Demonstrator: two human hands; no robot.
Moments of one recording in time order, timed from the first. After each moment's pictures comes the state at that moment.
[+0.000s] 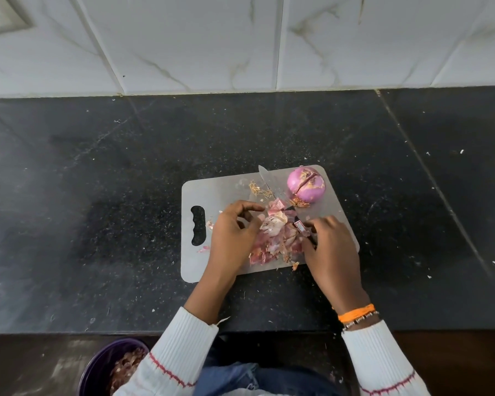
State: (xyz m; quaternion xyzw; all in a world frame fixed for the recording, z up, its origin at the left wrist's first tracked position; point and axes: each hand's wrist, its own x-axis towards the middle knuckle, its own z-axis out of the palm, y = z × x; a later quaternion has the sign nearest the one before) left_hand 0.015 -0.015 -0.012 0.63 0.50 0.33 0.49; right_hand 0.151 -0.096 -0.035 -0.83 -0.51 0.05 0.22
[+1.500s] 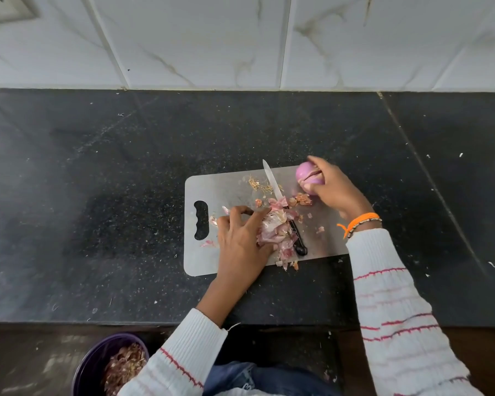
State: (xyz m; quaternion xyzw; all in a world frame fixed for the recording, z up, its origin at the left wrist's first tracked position) left_hand 0.011 -0.030 -0.050 0.80 0.51 0.21 0.22; right_hand 0.220 -0.002 -0.014 -0.79 -0.48 0.27 0.28
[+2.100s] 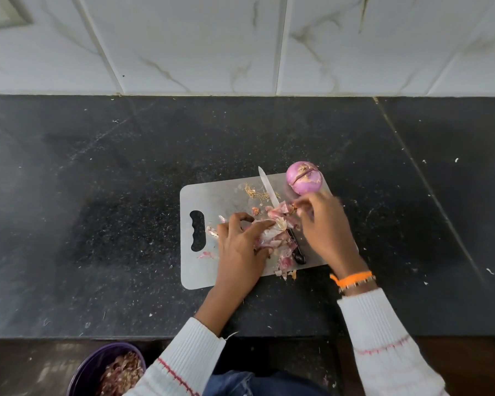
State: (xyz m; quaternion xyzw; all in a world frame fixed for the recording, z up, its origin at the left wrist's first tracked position) left_hand 0.016 -0.023 -0.057 0.80 0.49 0.25 0.23; right_hand 0.175 -0.049 -0.022 -0.79 -0.54 0.08 0.27
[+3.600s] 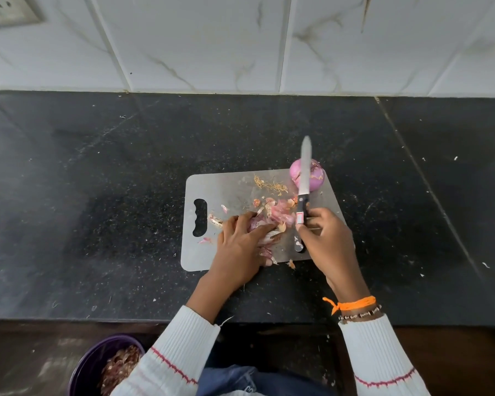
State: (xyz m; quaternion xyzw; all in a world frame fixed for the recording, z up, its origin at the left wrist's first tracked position) left_hand 0.001 -0.027 -0.041 0.86 0.45 0.05 0.24; right_hand 0.146 -0.090 -0.009 -0.79 -0.40 0.23 0.40
